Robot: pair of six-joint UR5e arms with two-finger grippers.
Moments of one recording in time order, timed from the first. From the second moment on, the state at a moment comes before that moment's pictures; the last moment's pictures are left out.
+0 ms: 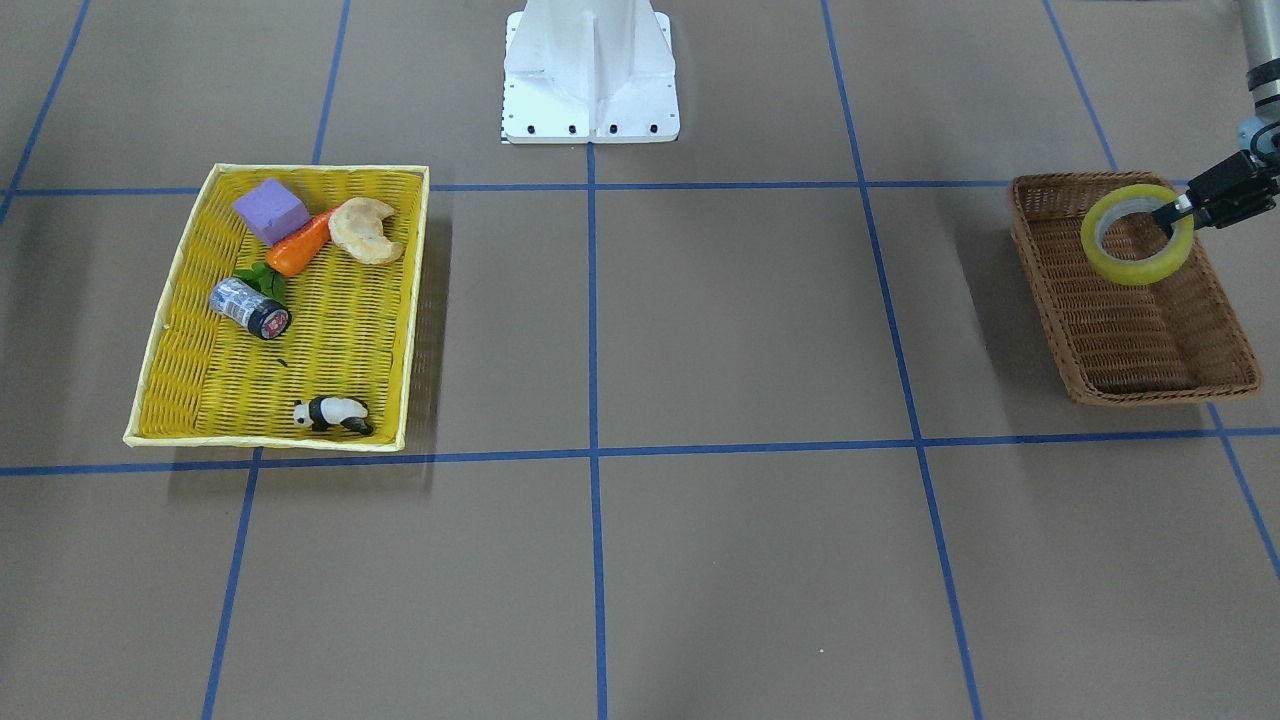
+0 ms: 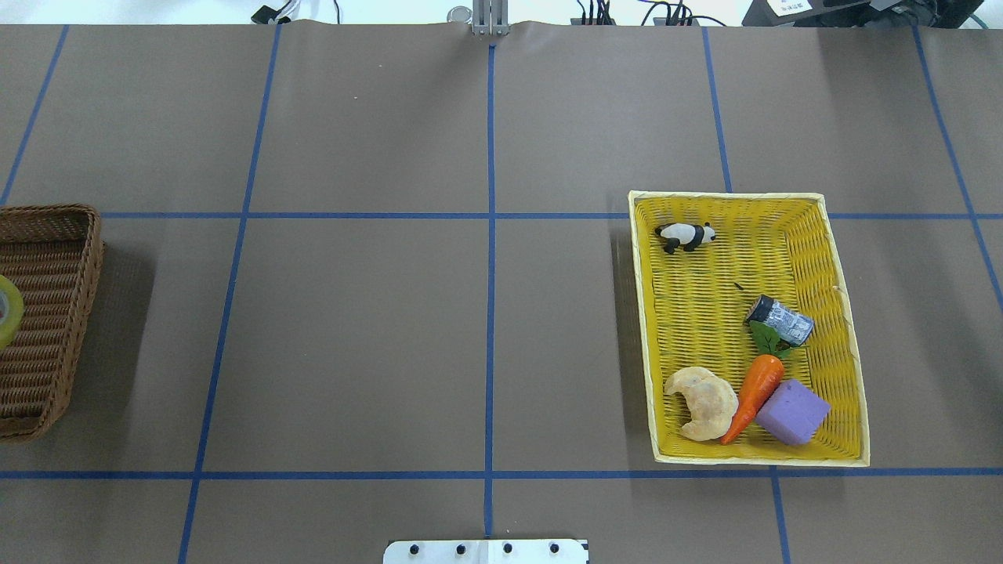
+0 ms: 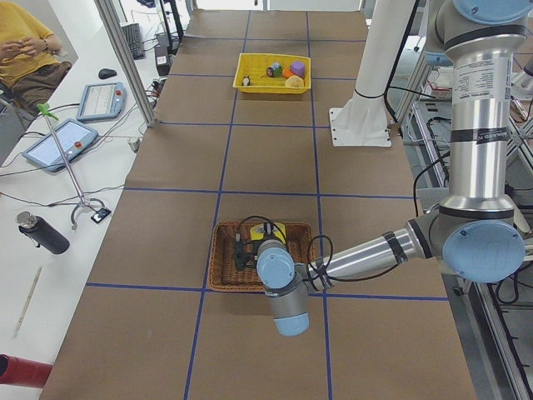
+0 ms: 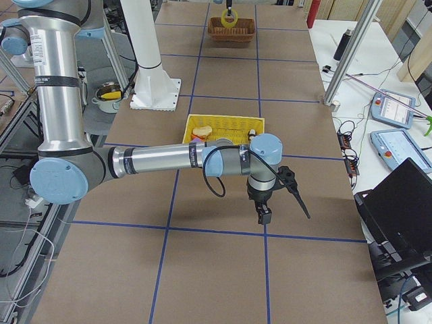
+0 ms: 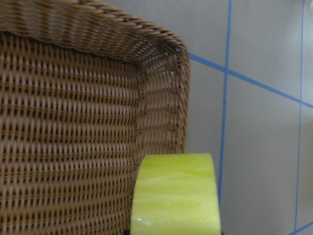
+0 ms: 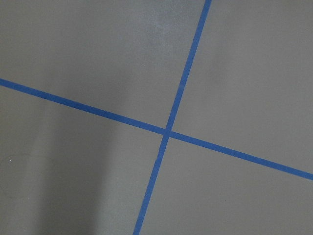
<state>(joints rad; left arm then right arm) -1.37 -1.51 -1.15 -3.29 -2.83 -1.33 1.53 -1.52 1.66 -1.60 2.24 -0.20</state>
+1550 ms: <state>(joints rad) -1.49 -1.71 -1.15 -3.21 -2.73 -1.30 1.54 -1.53 1.66 -1.60 2.24 -0.19</state>
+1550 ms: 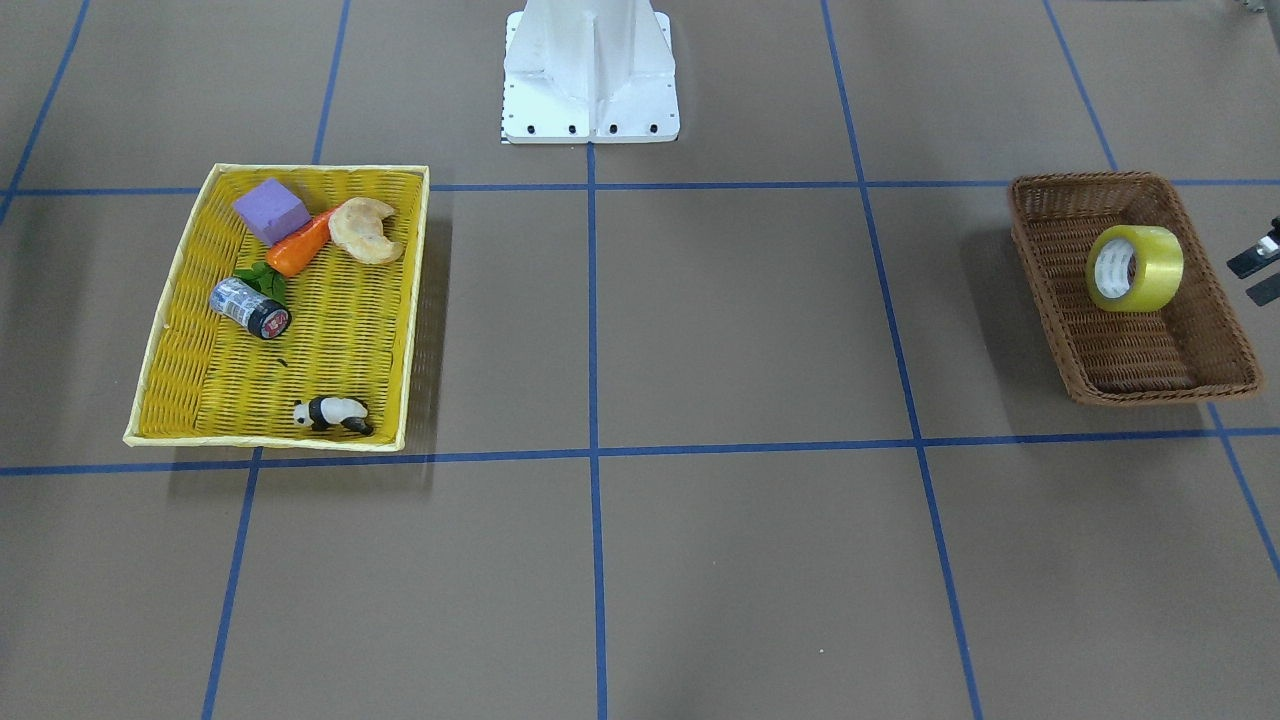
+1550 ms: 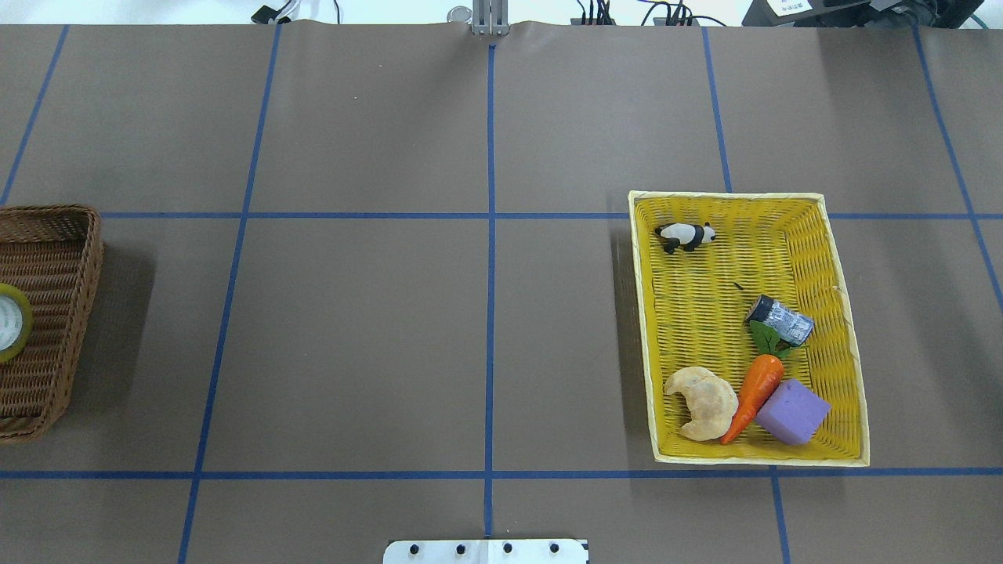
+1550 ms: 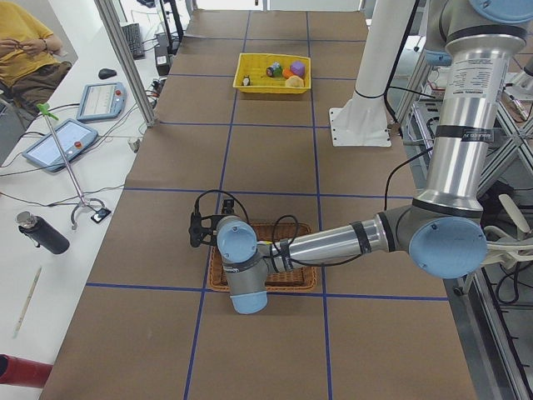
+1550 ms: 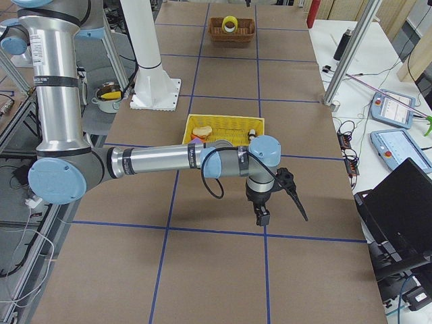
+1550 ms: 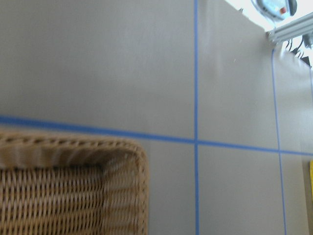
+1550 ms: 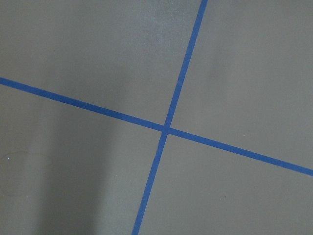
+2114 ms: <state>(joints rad) -1.52 -1.73 -1.16 -3.12 -2.49 -0.91 1.54 -1.53 1.66 -1.60 2.24 -0.19</state>
